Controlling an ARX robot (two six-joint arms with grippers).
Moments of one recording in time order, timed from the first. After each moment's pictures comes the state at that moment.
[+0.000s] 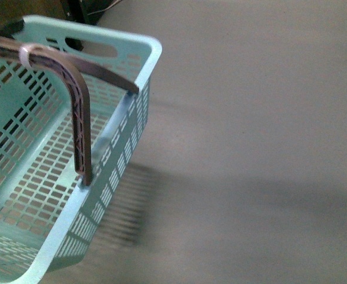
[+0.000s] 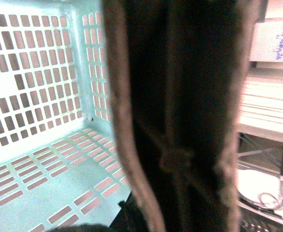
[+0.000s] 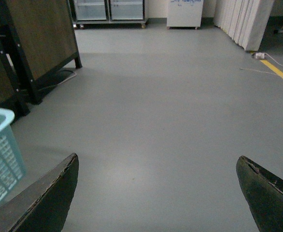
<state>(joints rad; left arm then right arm) -0.10 1.52 0.67 0.34 0.10 -1.41 0.00 0.00 0.02 0.00 0.00 0.00</state>
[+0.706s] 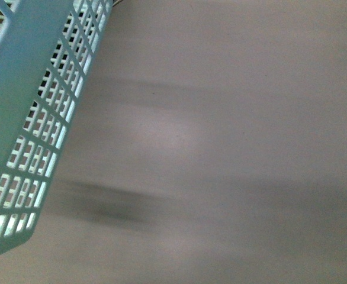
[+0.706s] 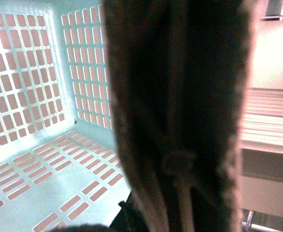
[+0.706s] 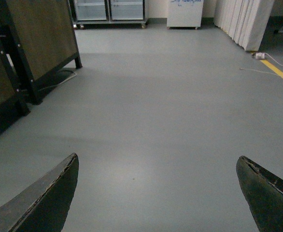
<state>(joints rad) -0.06 0.80 0.76 -0.15 0.08 -1.49 0.00 0.00 0.02 0.00 0.00 0.00</state>
